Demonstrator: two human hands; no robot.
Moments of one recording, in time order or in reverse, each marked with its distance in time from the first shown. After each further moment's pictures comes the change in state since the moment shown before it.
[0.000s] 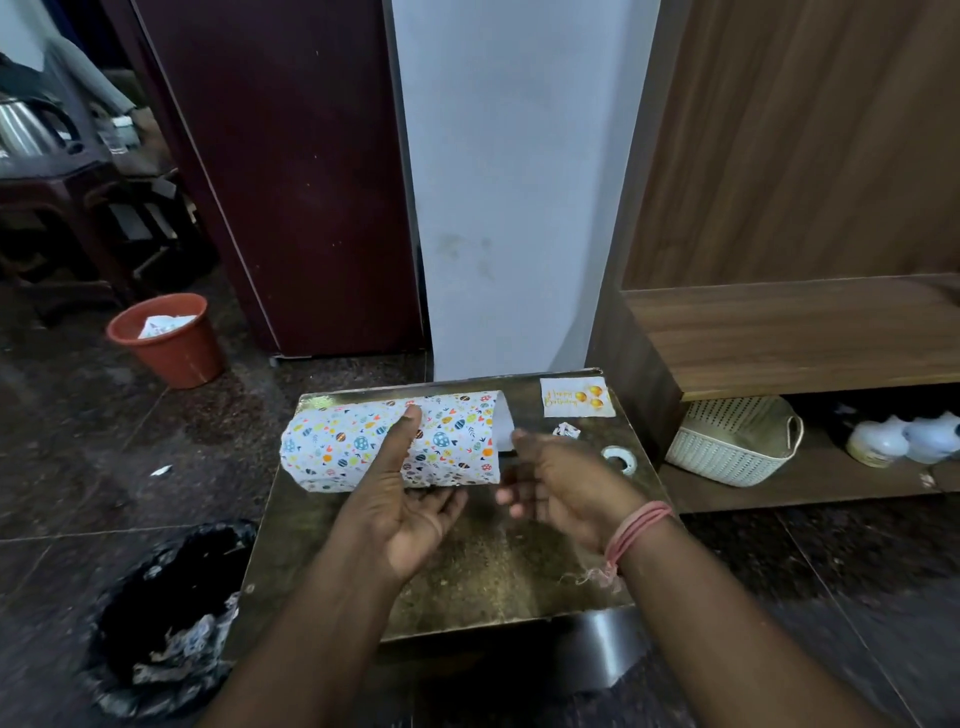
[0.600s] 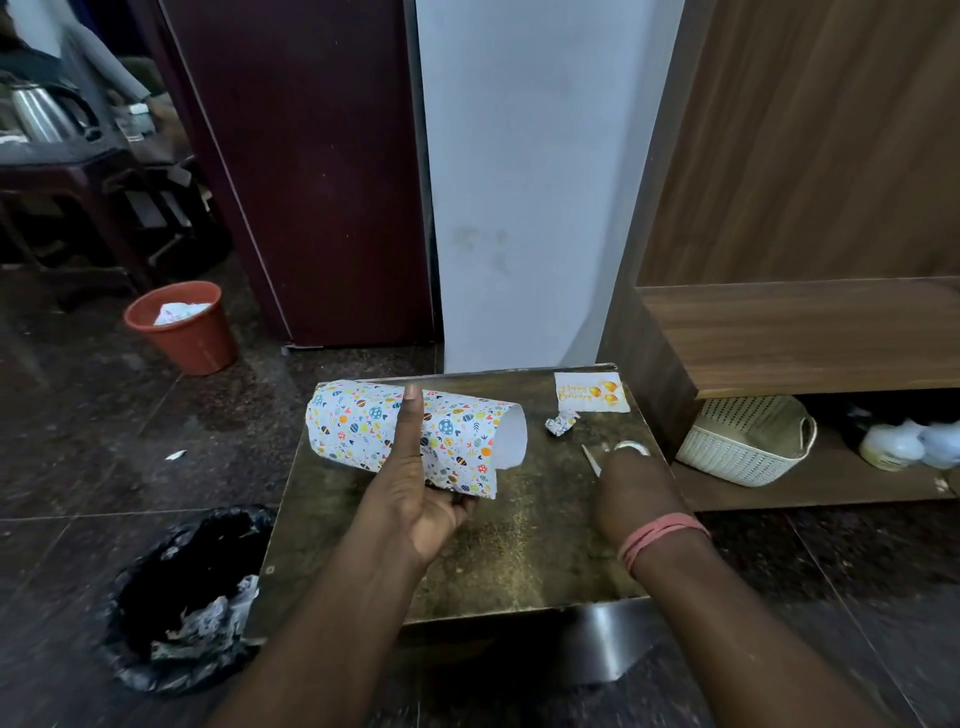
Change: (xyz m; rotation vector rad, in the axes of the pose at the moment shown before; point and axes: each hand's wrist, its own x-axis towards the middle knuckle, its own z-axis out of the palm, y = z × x) left_hand -0.005 0.001 0.003 0.023 0.013 0.057; right_hand -0.006 0.012 -0.031 -1.282 0.542 -0.047
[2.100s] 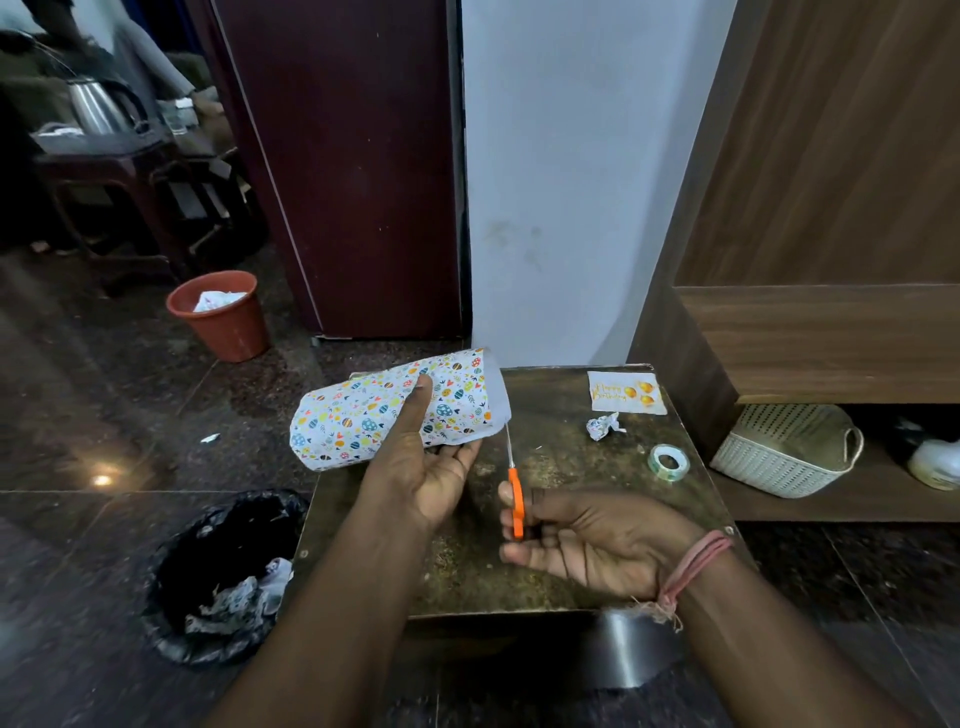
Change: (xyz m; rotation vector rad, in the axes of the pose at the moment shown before) left_hand 0.015 0.026 -0.010 -0.340 -0.039 0.088; right_hand -0.046 -0.044 0.005 1.402 -1.019 0.110
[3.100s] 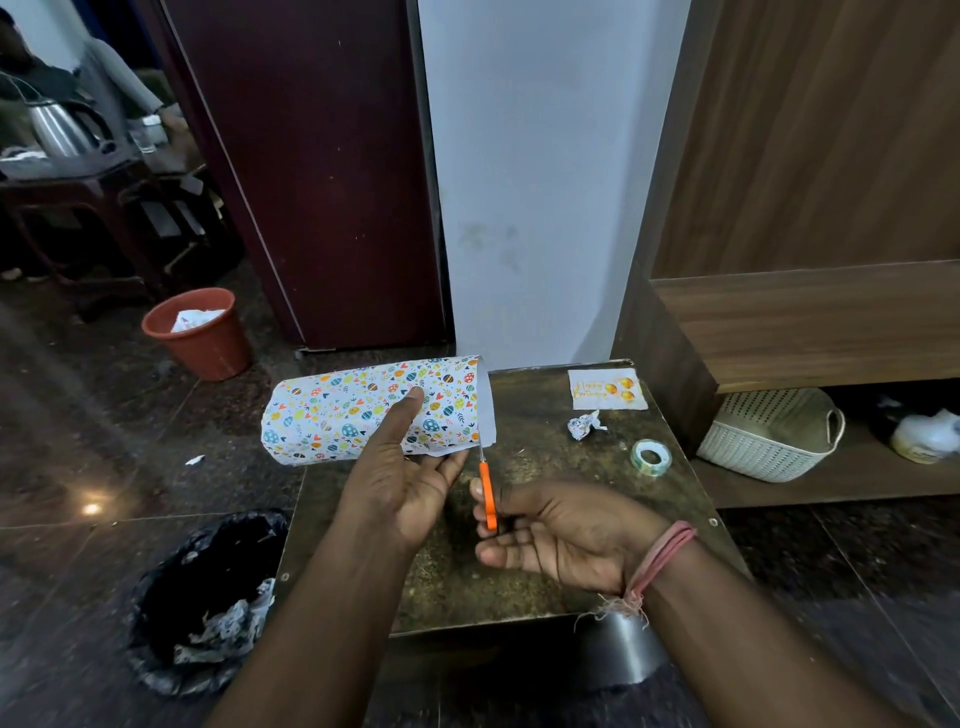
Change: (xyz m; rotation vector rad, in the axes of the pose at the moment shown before) left_hand -0.003 -0.004 -0.001 0.143 -0.104 0.019; right_hand 0.006 -0.004 0.004 -0.074 -0.058 -0.034
